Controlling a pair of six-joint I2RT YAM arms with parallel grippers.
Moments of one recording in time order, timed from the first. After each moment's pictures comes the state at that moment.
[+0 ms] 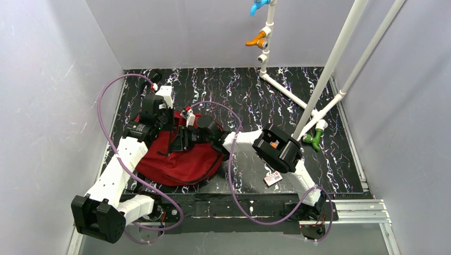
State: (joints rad) left arm -0.26 1.10 1.00 -0.59 -0.06 -0.12; right arm 1.04 2.21 1.41 0.61 -0.51 0.92
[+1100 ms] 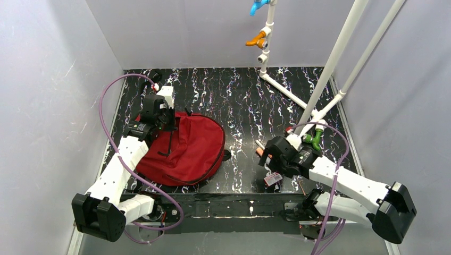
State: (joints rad) left arm -0.27 1.11 1.00 -0.59 -0.05 -0.12; right arm 0.86 1.02 0.68 -0.72 0.29 1.07
